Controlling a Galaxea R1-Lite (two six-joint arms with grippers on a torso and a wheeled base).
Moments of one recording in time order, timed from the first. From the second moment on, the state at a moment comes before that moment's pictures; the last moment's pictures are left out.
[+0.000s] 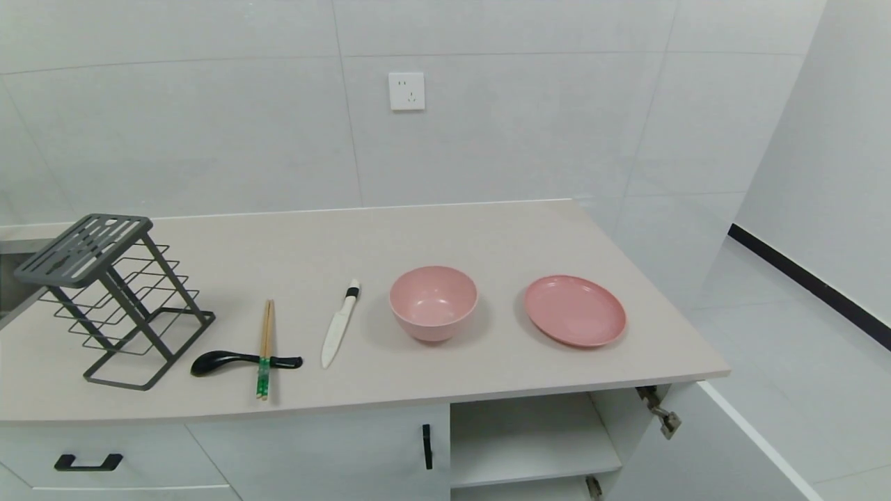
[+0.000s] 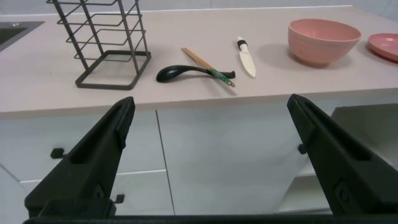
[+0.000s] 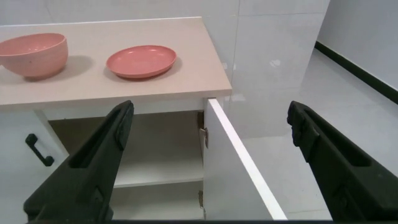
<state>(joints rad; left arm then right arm) 0.00 0.00 0.00 0.00 -0.03 0.00 0.00 0.00 0.00 0.01 0.01 0.01</state>
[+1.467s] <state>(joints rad) 0.00 0.00 0.00 0.00 -0.03 0.01 0.00 0.00 0.00 0.01 0.01 0.01</state>
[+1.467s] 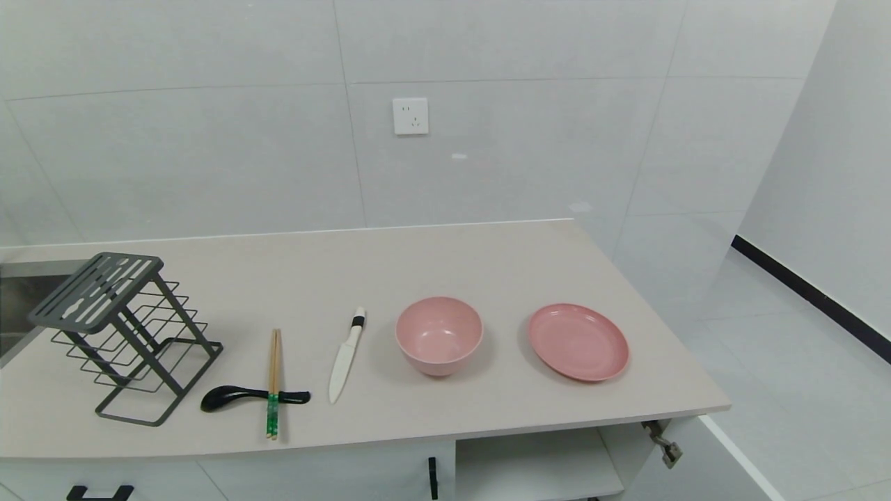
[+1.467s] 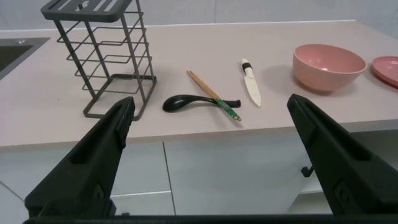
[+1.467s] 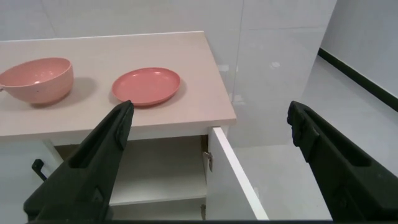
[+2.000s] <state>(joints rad) 0.00 0.00 0.00 0.00 -0.04 0.02 0.00 0.00 0.00 0.00 0.01 0.00</state>
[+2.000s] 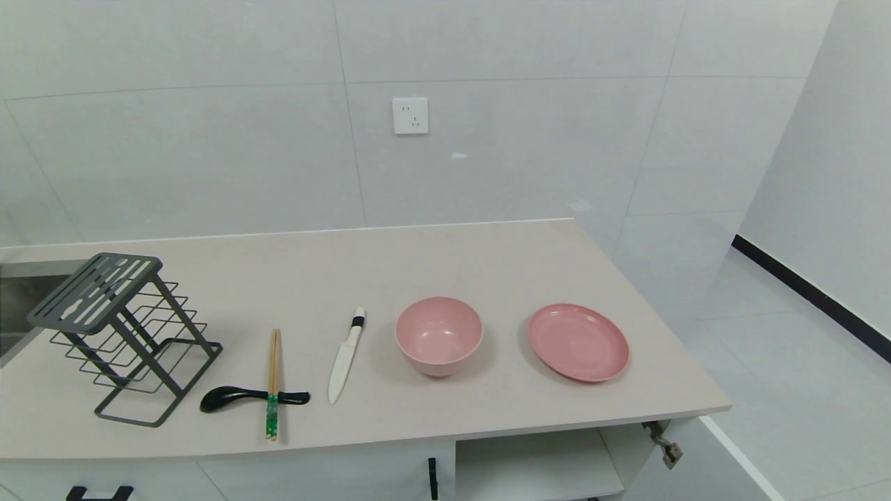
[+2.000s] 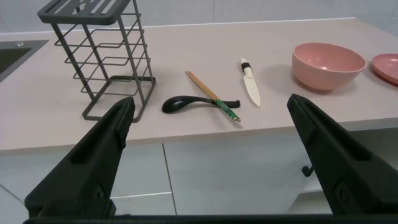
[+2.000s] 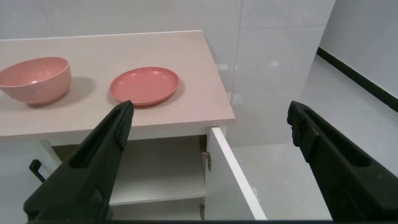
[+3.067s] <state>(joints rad) 0.00 0.00 0.00 0.00 -0.03 0.02 0.19 0.83 -0.36 -0.20 0.33 0.03</state>
